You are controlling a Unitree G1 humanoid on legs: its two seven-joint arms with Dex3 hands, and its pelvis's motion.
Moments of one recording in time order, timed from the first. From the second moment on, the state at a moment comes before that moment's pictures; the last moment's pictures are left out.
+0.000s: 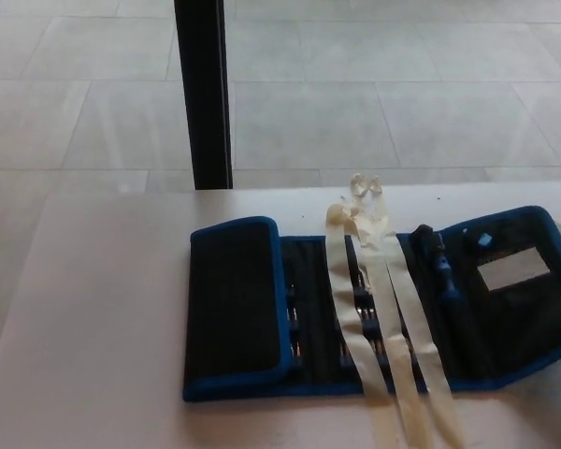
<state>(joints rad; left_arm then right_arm) -0.05 0.71 0.48 1.27 -0.17 0.01 0.08 -0.30 -0.36 -0.32 0.19 0.39 0.57 0.06</state>
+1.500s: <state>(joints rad) -0.07 0.71 0.44 1.27 -0.17 0.01 0.08 -0.32 -0.34 0.11 0.40 0.11 0.20 0.02</state>
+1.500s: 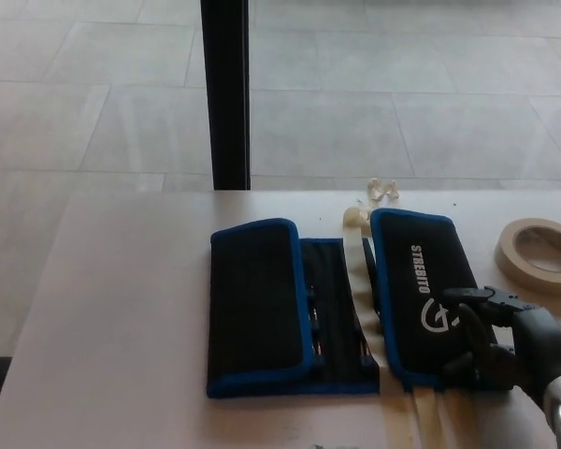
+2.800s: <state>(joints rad) -0.07 0.73 0.42 1.27 -0.17 0.01 0.07 -0.28 -0.65 -0.66 0.21 0.44 0.51 0.09</state>
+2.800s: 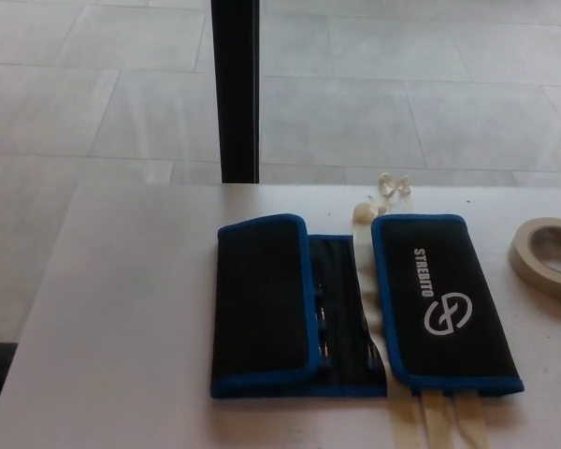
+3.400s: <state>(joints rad) -0.07 0.73 0.44 1.27 -0.17 0.01 0.07 -0.20 -0.69 -1.16 0.75 0.51 0.39 -0.06</state>
